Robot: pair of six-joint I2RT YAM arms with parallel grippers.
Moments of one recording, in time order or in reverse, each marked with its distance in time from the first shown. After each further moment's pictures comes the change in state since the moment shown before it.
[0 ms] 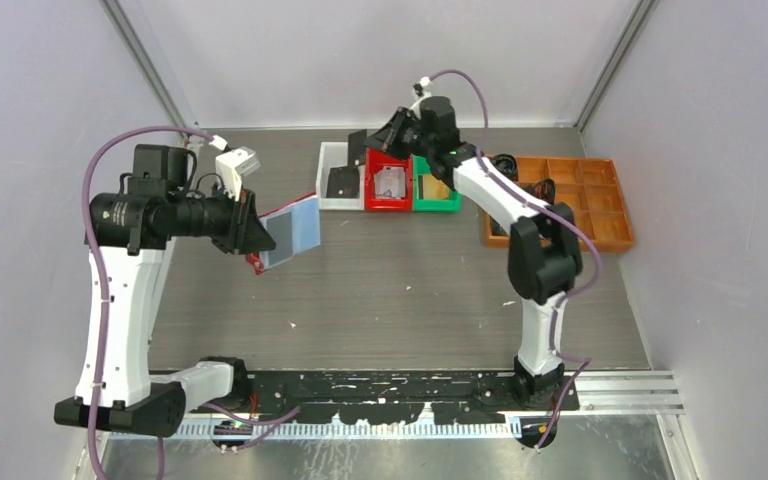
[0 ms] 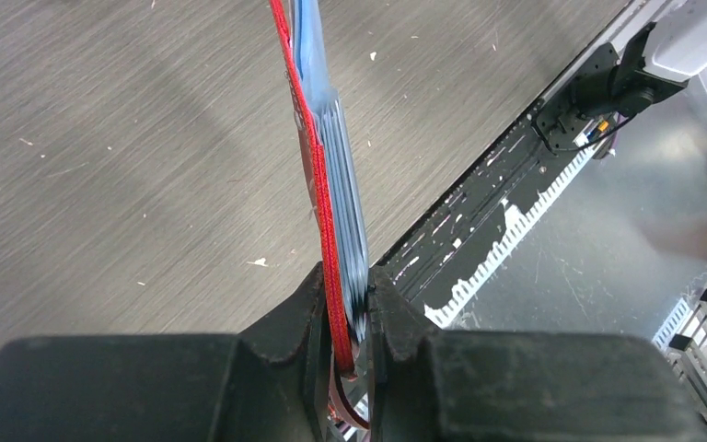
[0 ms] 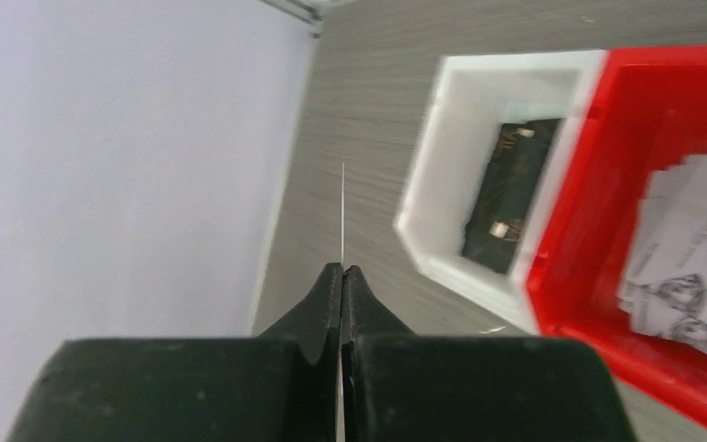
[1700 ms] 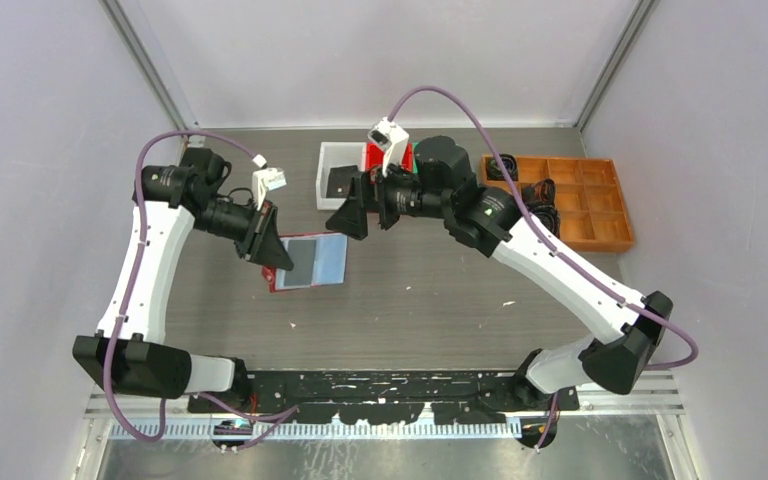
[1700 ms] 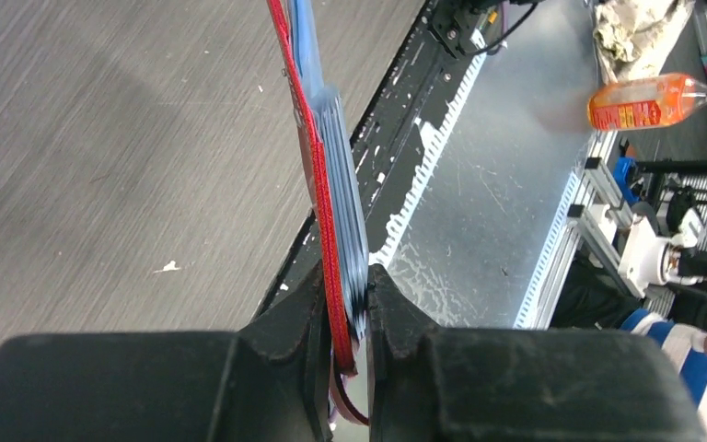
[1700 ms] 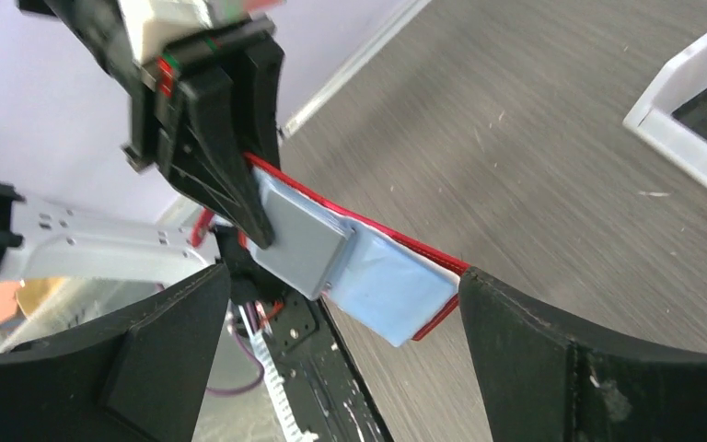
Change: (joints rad) left arm 0.000 0.165 -0.129 -0.153 0.242 0.282; right arm 0.388 -0.530 -0.104 -0.426 0.040 -0.407
